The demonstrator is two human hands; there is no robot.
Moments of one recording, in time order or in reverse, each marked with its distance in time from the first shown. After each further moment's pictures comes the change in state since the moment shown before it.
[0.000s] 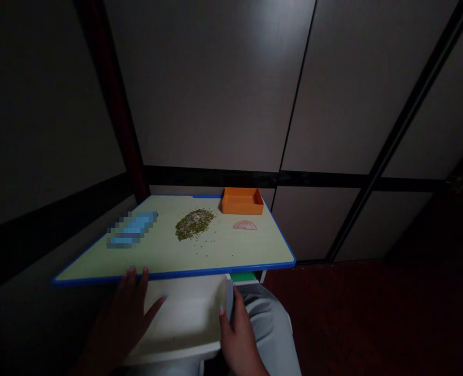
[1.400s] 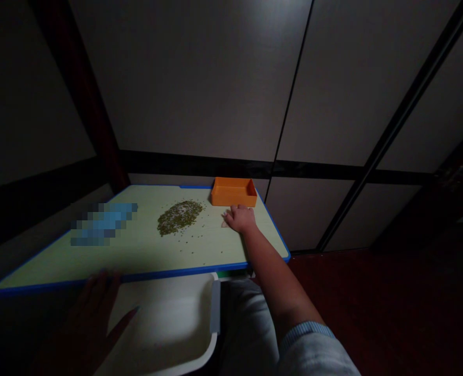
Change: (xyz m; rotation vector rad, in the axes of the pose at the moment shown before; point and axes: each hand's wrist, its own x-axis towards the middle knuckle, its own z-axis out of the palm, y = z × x) left_hand -0.007 -0.029 0.039 -0.073 0.137 0.176; right_hand 0.262 -0.066 -0.031 -1.354 -0.137 -0.386
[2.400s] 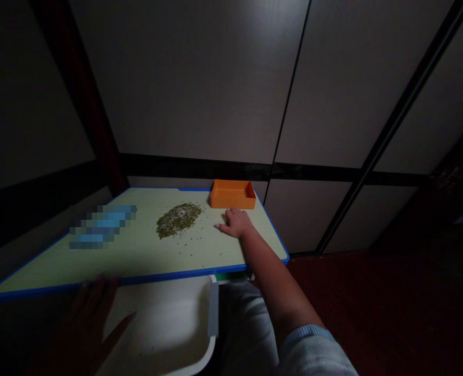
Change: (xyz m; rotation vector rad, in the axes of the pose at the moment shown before) left_hand -0.005 -0.002 0.002 0.038 -0.011 -0.014; right_hand -0.004 0.000 0.001 0.044 0.022 -0.227
